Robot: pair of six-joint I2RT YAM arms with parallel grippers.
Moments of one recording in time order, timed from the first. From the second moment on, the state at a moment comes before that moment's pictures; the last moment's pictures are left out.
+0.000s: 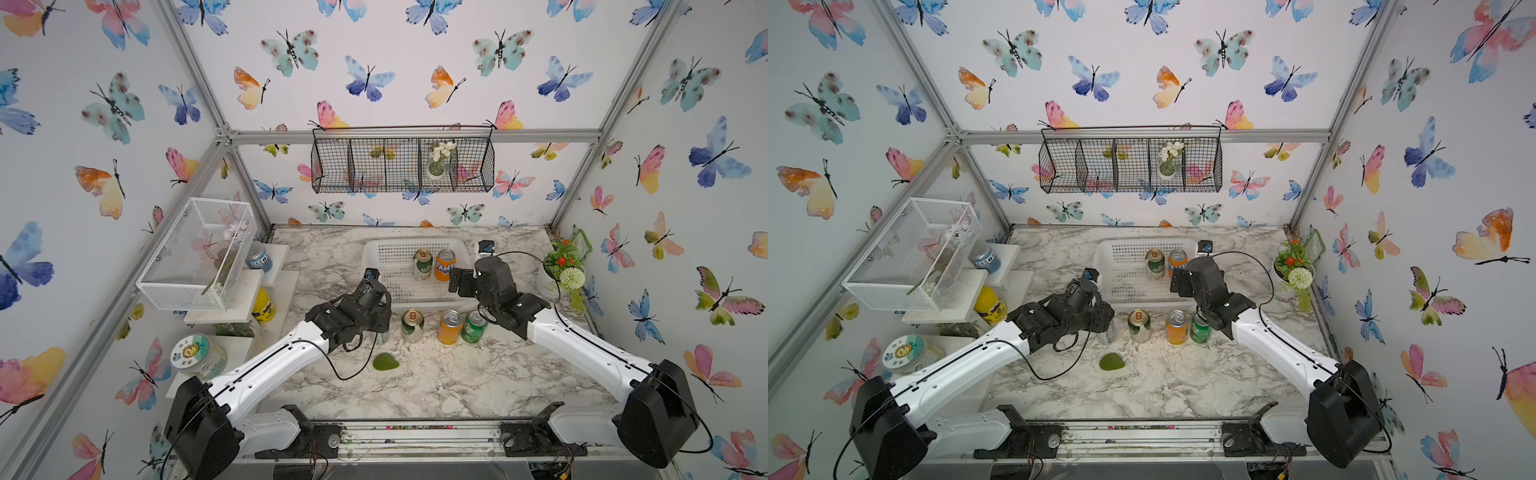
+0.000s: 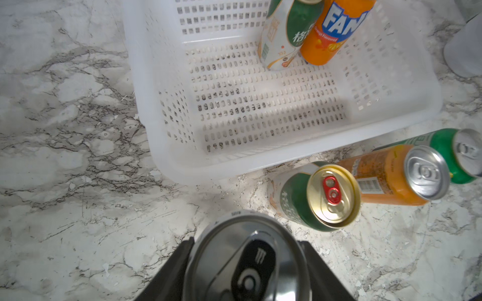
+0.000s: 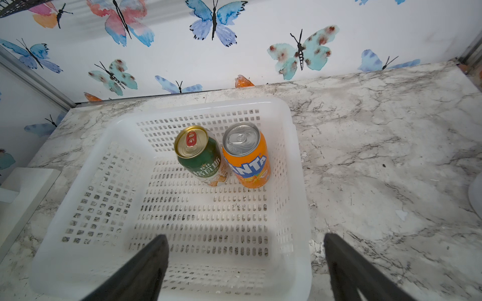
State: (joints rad) left arm -0.75 1.25 0.97 -0.61 -0.18 -0.47; right arm 0.61 1.32 0.96 -0.19 0.33 0.41
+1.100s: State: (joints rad) left arm -0.75 1.33 0.89 -0.38 -0.24 -0.49; right arm 0.61 1.32 0.96 -0.19 0.33 0.42
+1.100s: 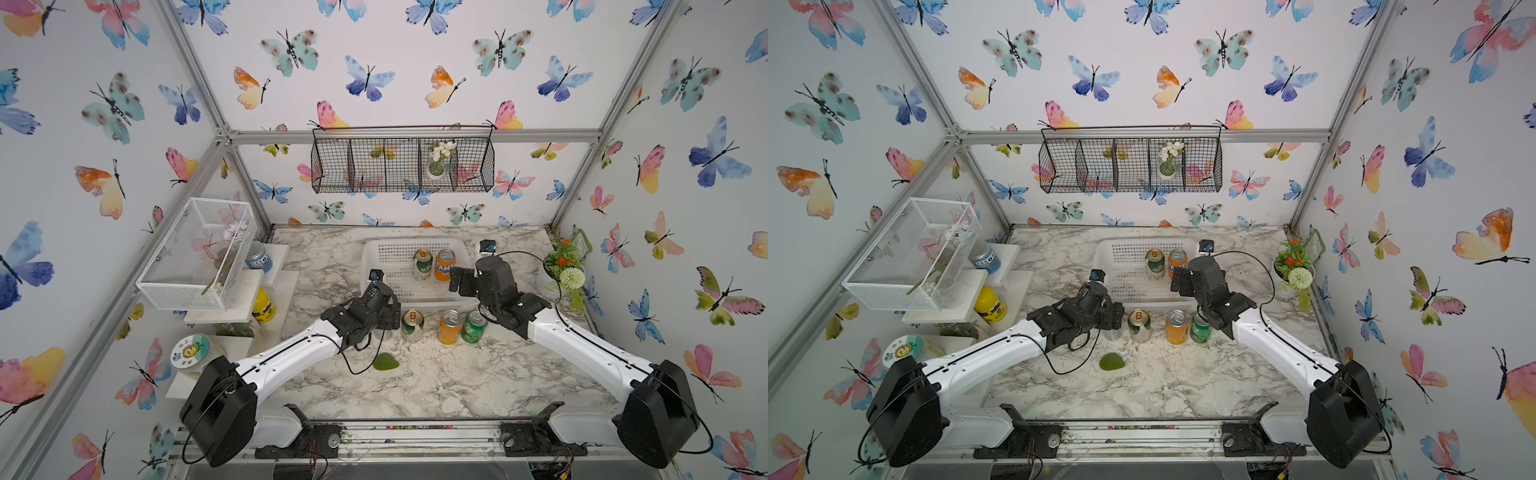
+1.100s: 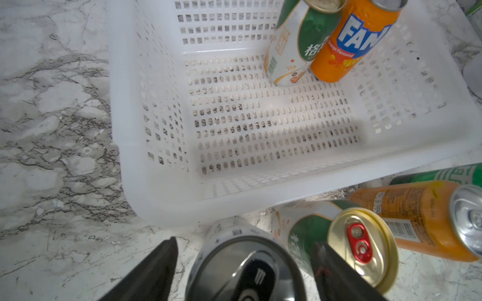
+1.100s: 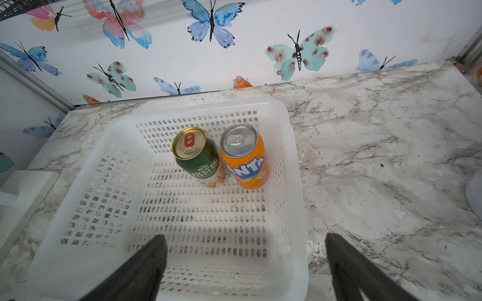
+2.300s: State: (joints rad) left arm -0.57 1.22 0.97 -0.42 -0.25 -0.44; right arm 0.44 1.94 1.55 -0.35 0.13 0.39
